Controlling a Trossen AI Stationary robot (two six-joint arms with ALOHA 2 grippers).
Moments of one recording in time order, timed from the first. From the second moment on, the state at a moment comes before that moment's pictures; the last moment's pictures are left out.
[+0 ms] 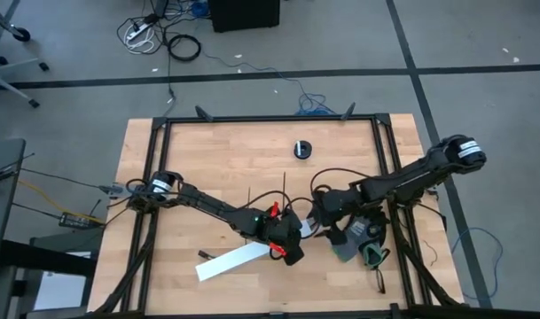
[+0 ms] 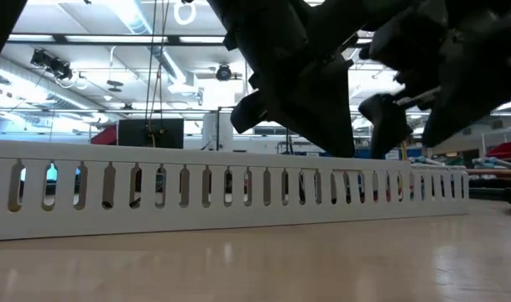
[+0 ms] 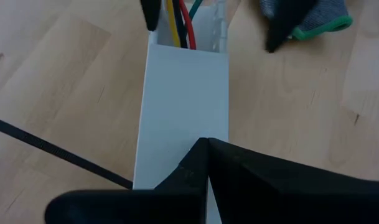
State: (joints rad) left arm -0.32 2.15 1.63 -0.46 -0.28 -0.74; right arm 0.25 1.35 0.62 -0.04 -0.09 0.02
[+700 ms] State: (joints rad) left arm -0.32 2.15 1.63 -0.46 -0.28 -0.76; right arm 0.25 1.42 0.64 -0.07 -0.06 0.03
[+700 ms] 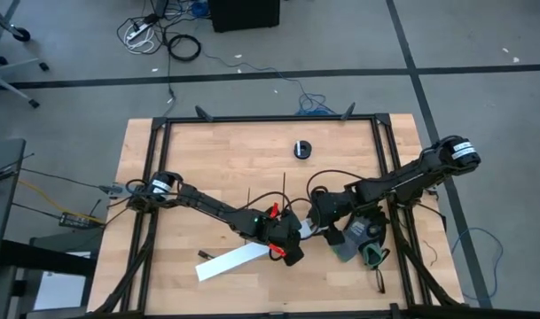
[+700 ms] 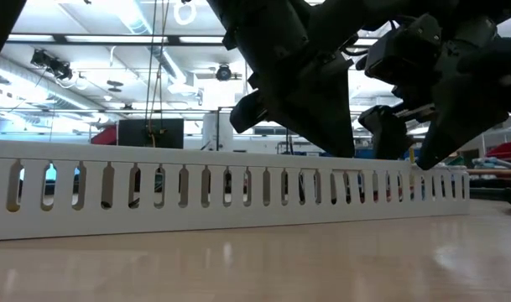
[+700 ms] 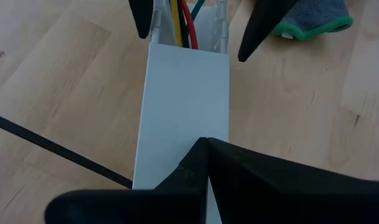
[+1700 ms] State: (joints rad) left arm -0.32 2.15 1.63 -0.45 -0.28 -0.75; right arm 0.31 1.42 0.64 -0.07 0.03 -0.01
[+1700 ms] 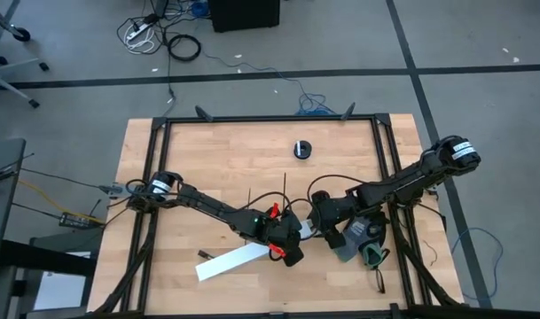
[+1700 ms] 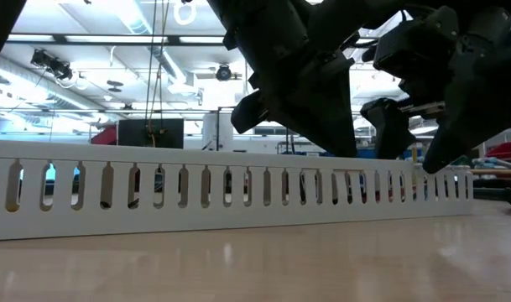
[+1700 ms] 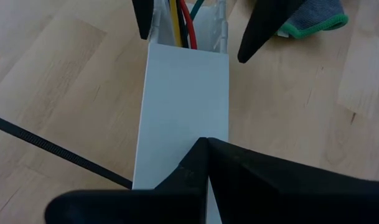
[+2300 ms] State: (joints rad) left arm -0.32 2.15 1.63 -0.45 -0.28 -0.76; right arm 0.32 1.42 0.64 -0.07 0.09 -0.09
